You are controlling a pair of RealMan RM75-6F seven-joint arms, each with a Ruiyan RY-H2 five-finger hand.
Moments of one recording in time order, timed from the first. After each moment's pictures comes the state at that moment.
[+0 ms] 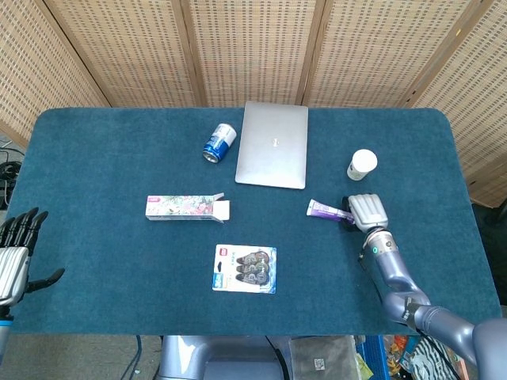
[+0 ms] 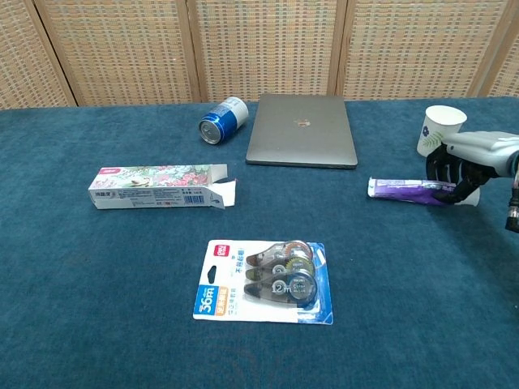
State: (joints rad) left arm -0.11 -1.07 -0.08 -1.78 1.41 1.43 0.13; right arm 0.69 -1.60 0.20 -1.02 -1.07 0.79 -0.17
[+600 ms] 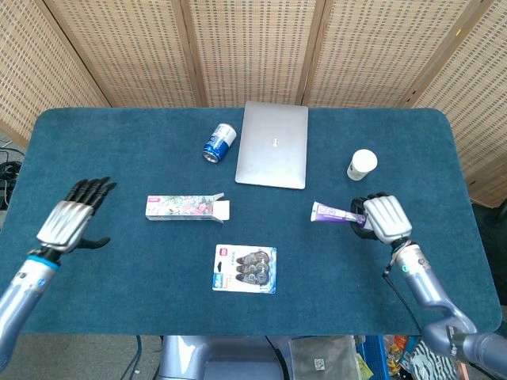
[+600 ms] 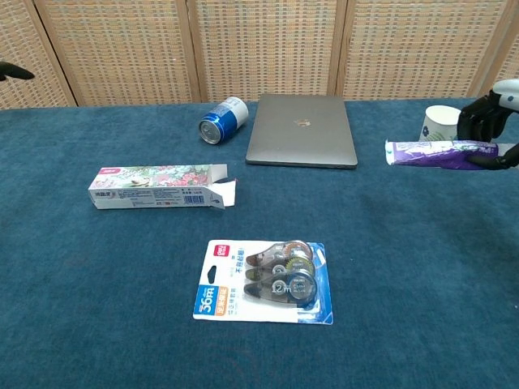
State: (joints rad) left arm -0.45 -1.12 -0.16 -1.59 1.42 1.02 0.04; right arm 0.56 -1.32 0.14 -1.37 -1.35 1.04 -0.01
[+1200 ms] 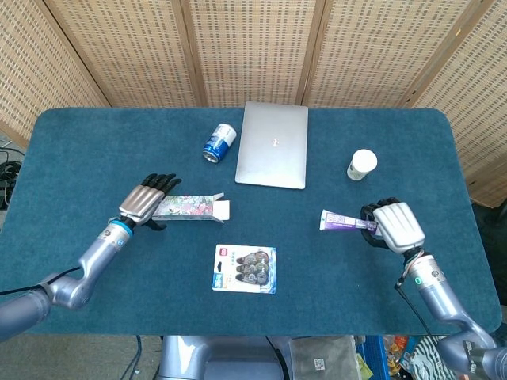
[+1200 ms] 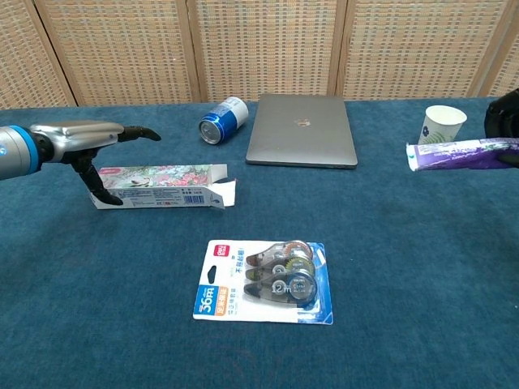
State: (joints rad) left arm -0.77 -1.53 -0.20 -1.13 1.25 0.66 0.08; right arm 0.52 -1.24 0.11 -1.45 -1.40 1.10 -0.07
